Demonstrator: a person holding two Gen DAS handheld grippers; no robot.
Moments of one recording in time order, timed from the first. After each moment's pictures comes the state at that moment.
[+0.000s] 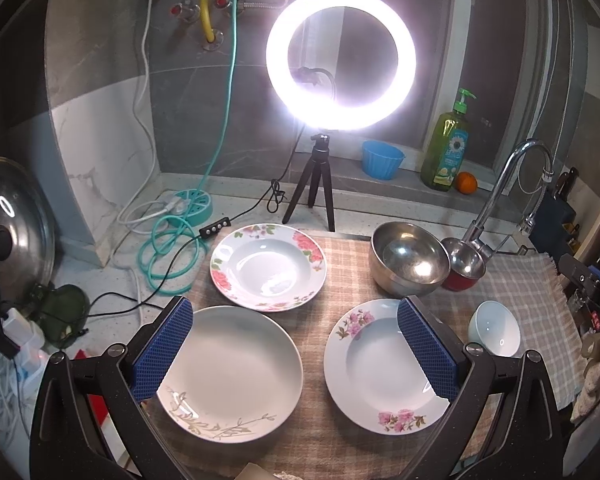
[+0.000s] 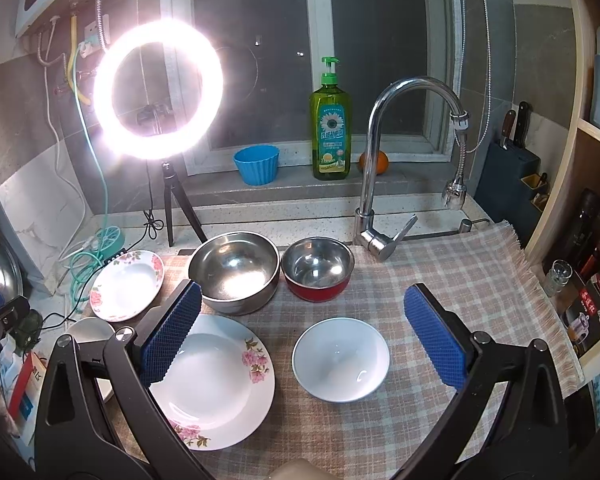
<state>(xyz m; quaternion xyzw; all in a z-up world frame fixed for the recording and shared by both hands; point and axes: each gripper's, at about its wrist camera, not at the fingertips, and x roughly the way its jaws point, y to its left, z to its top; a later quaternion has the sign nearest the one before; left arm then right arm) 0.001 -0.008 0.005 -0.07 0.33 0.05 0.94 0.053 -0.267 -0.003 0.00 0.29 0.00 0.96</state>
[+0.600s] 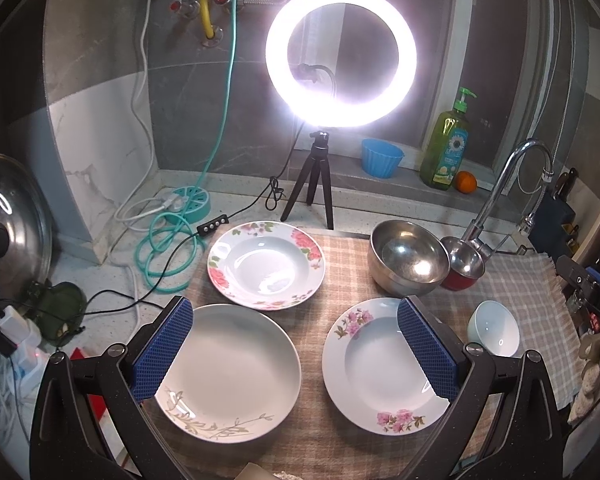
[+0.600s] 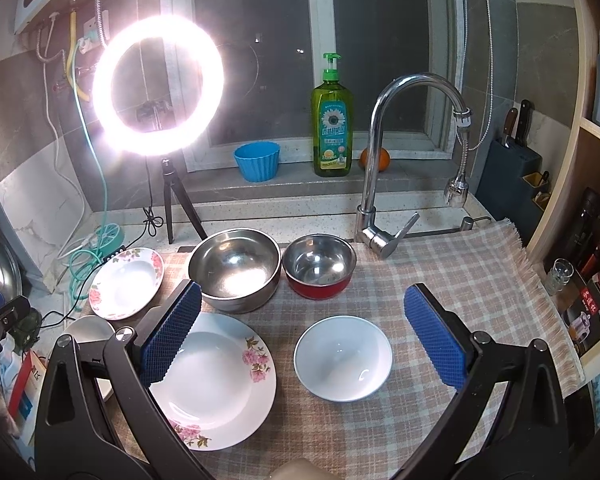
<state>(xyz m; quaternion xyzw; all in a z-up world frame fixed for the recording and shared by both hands) 0.002 -0.009 0.004 -0.07 0.33 0.05 0.94 0.054 -0.265 -0.007 0.00 0.29 0.00 0.96</state>
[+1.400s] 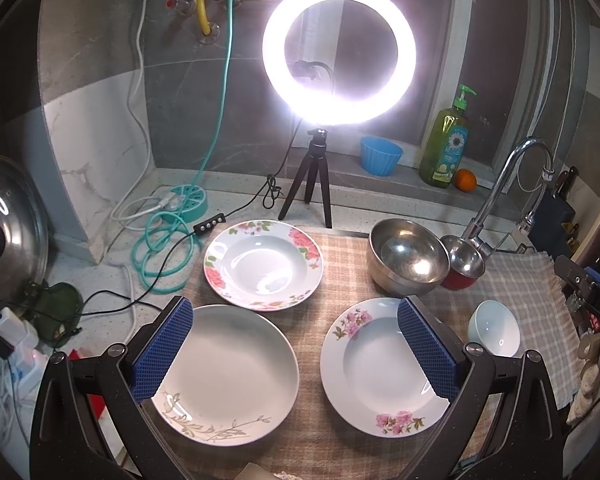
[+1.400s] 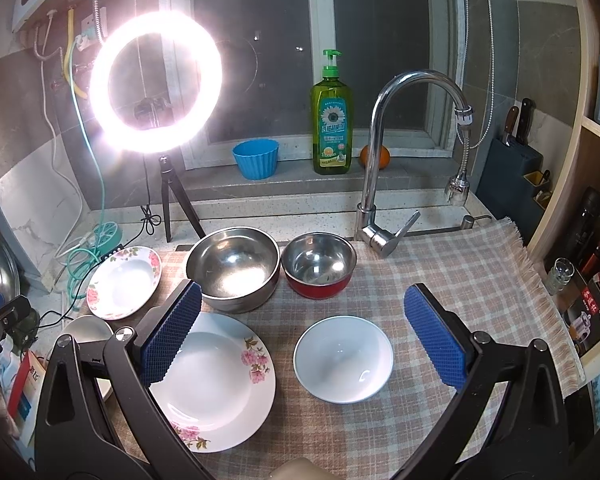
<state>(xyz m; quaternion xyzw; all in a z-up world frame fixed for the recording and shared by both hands) 0.007 -0.011 0.001 -0.08 0.34 0.05 0.94 0.057 -0.266 -0.007 0.00 0.29 0.00 0.96</state>
